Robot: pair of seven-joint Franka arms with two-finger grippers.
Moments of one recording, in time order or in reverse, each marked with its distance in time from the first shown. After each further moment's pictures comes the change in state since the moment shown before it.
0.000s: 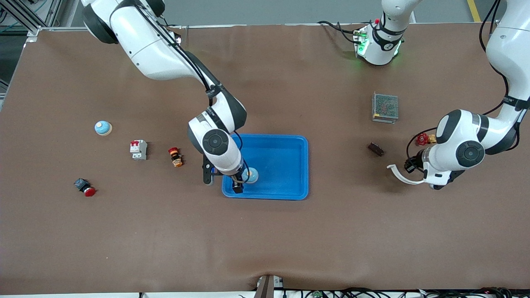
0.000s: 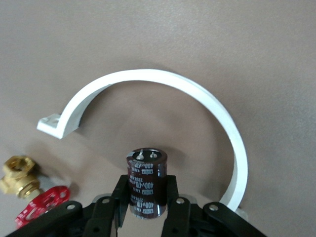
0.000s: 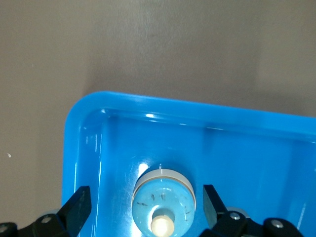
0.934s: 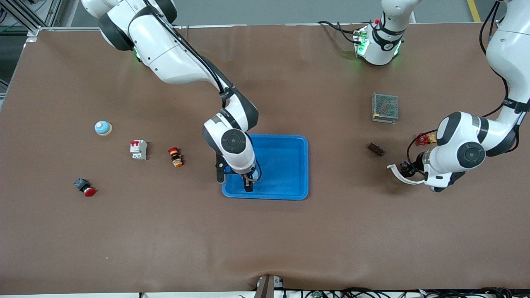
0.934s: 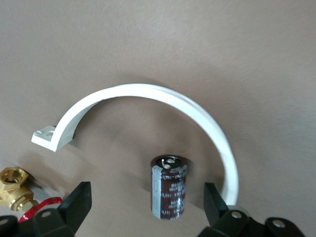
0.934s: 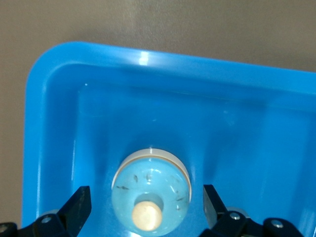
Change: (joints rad) left arm 0.002 -0.003 -0.015 0.020 0.009 0.008 -0.001; right arm 0.065 0.076 -0.020 0.068 -0.017 -0.001 0.043
